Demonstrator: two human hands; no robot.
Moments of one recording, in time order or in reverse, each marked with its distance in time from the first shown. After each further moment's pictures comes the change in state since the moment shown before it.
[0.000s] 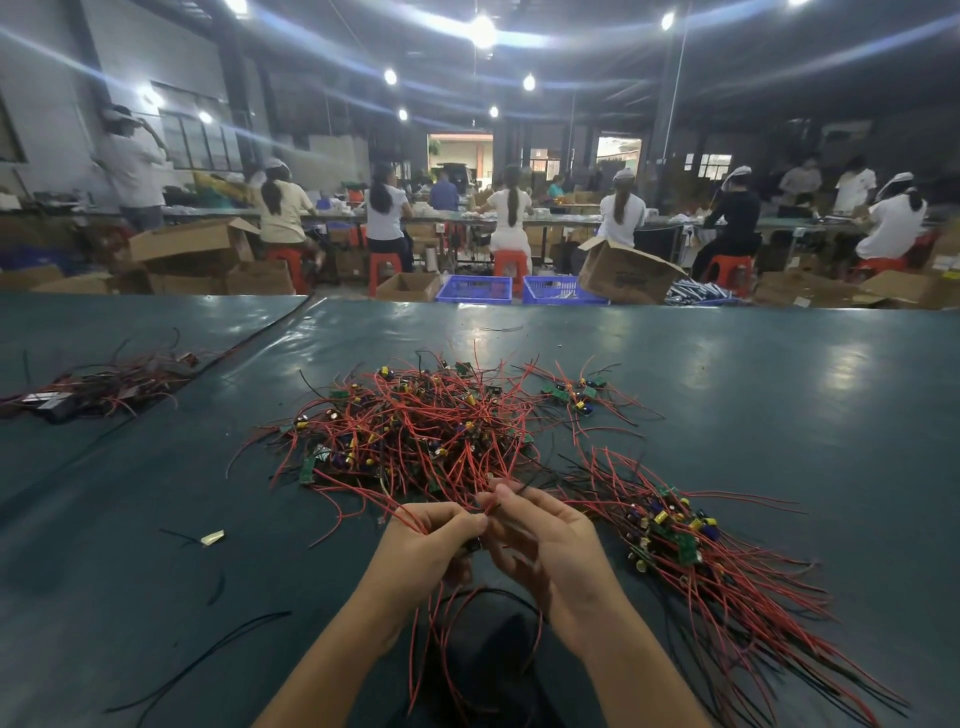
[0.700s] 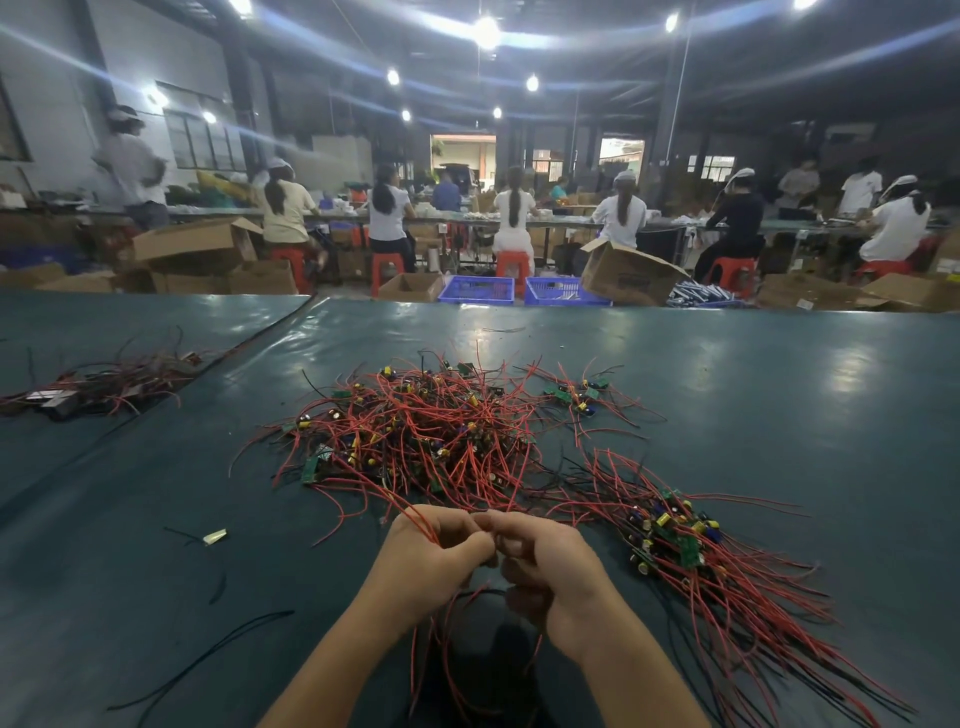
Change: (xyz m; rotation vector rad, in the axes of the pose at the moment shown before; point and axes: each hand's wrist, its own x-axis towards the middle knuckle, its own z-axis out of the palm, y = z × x) left_hand 0.002 -0.007 -0.002 0.245 -0.023 0.108; right_hand 0.001 0.003 0.000 -0.239 0.065 0.193
